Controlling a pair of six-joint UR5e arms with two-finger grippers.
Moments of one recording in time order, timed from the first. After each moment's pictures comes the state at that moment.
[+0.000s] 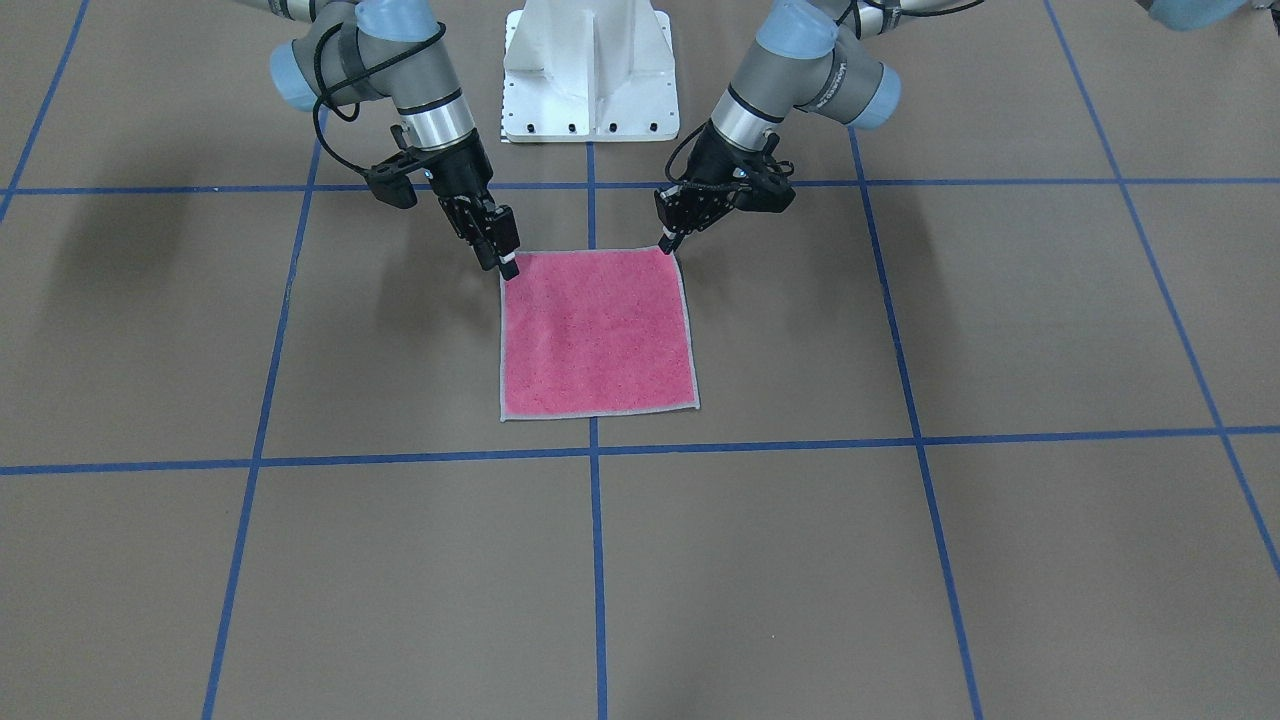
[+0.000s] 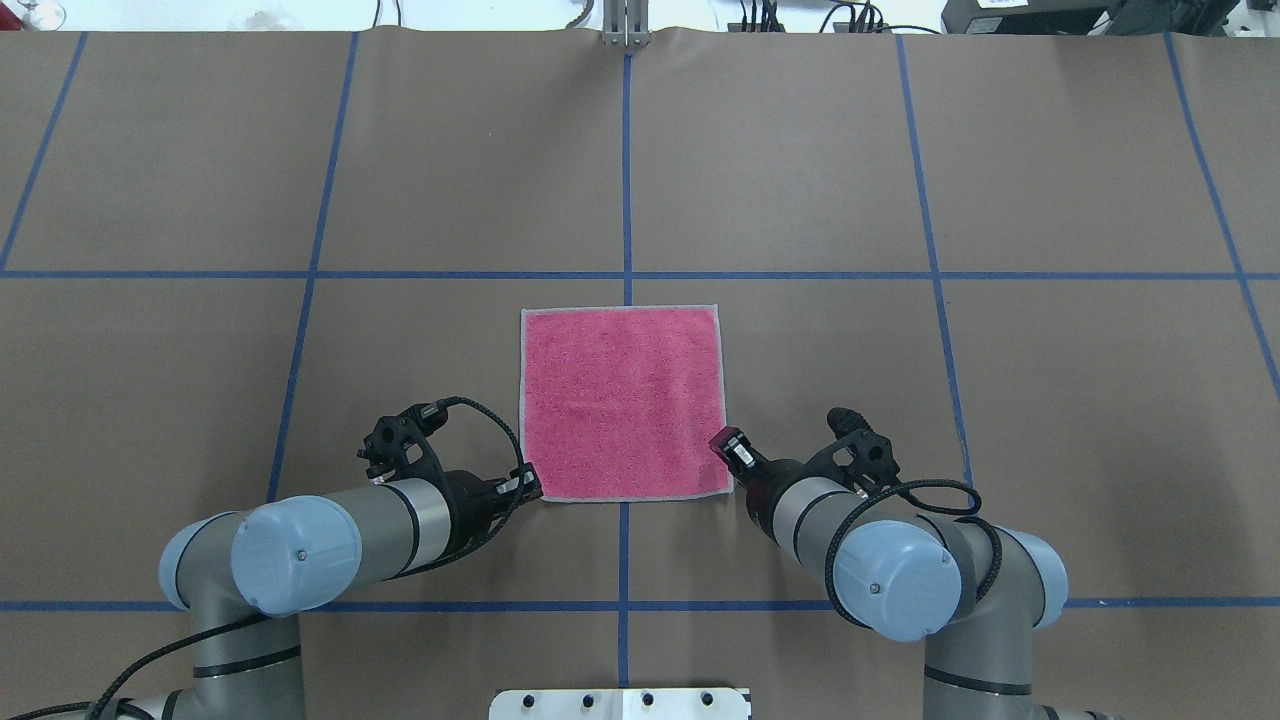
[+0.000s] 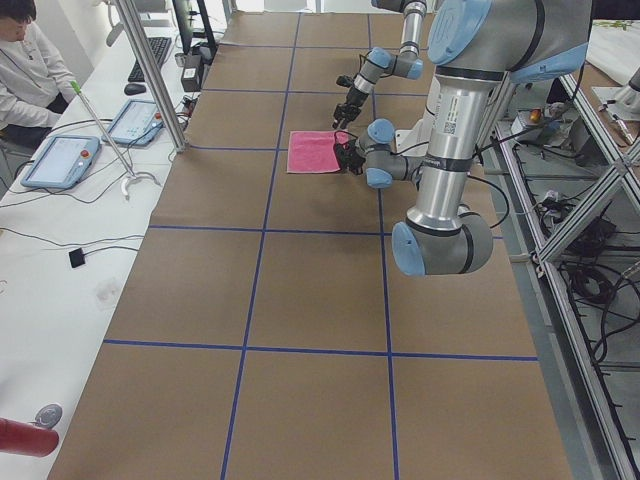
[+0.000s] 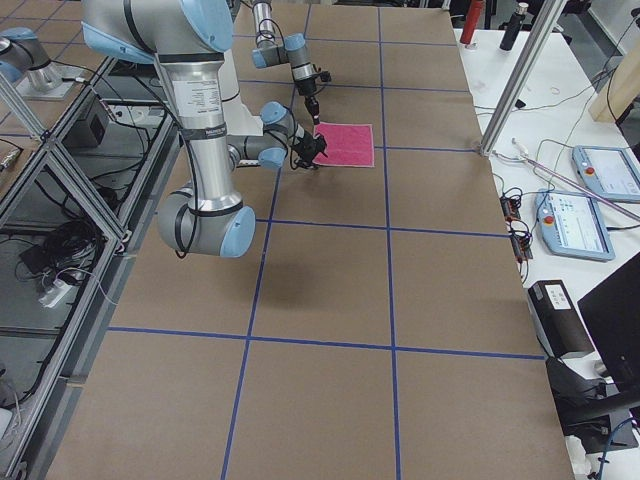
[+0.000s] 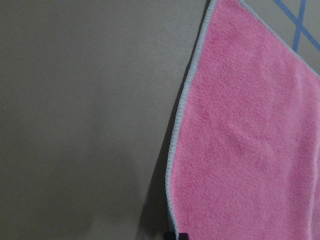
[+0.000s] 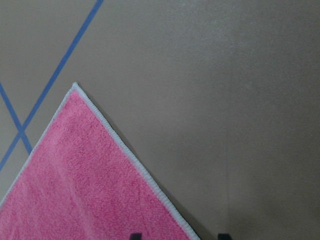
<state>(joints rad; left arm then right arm) -0.25 -1.89 -1.74 -2.35 -1.48 -1.84 0.21 -1.29 1.81 -1.01 1.26 2.23</state>
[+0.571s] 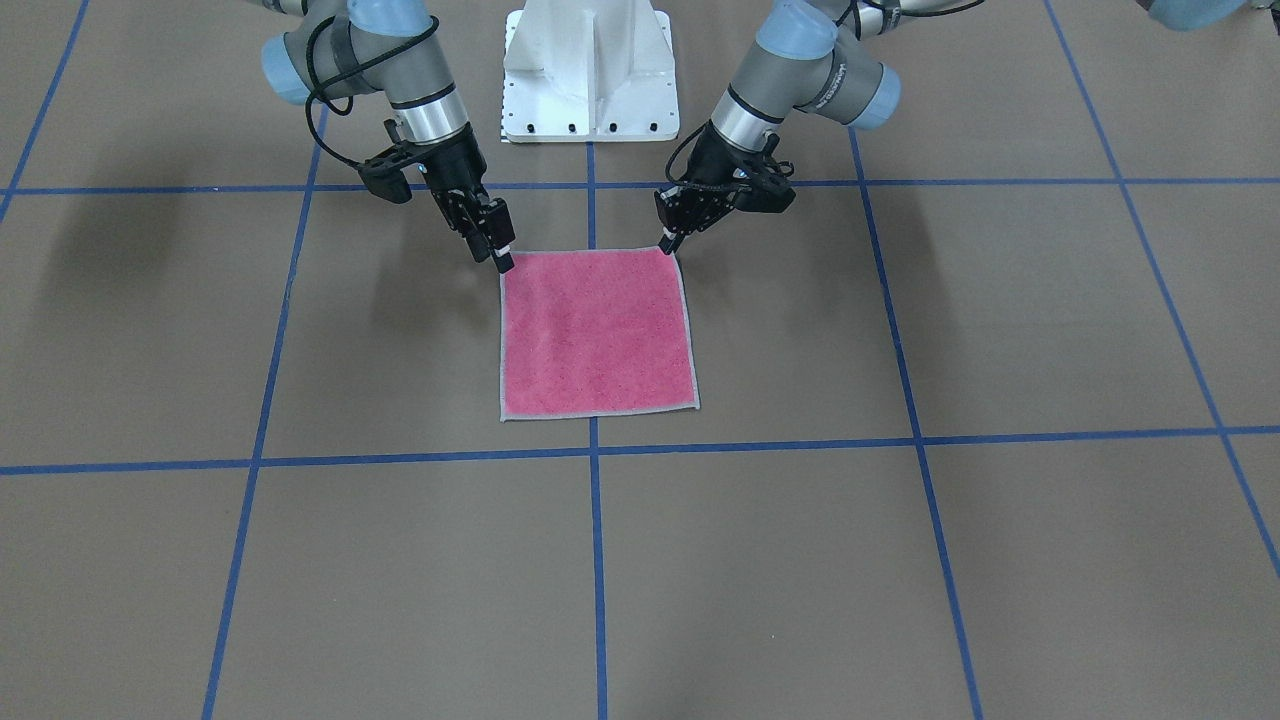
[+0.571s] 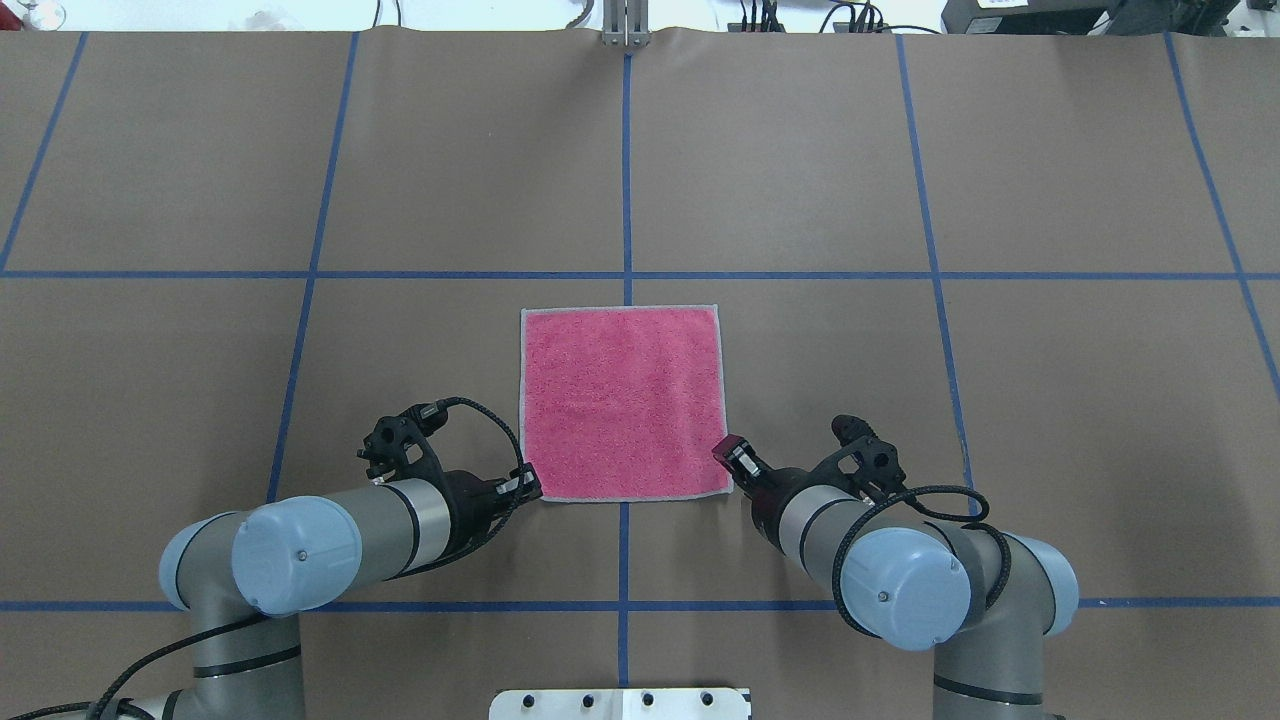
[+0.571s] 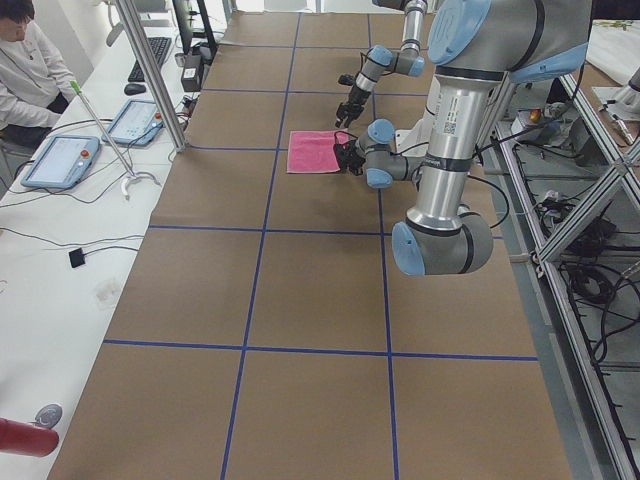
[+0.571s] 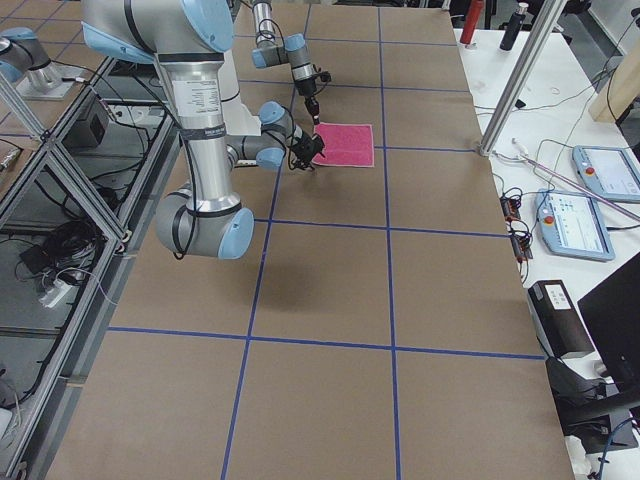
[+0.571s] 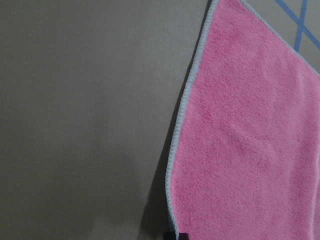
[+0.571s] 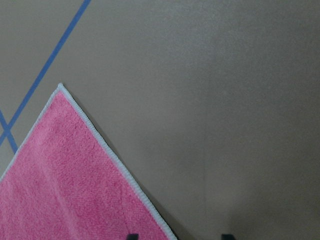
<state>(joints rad) -0.25 -1.89 -1.74 -2.35 -1.48 -1.84 0.19 -1.30 1.83 -1.03 1.27 2.23</state>
